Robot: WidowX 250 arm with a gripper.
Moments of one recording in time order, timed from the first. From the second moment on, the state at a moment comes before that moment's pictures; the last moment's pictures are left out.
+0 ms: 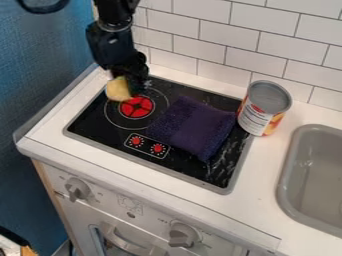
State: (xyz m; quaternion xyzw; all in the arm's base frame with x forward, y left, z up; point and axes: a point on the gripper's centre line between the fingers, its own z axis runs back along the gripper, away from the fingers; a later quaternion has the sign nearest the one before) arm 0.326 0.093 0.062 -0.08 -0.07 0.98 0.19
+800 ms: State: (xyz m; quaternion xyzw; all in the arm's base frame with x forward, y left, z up) arm 0.371 0.127 0.005 -0.06 -0.06 0.98 0.18
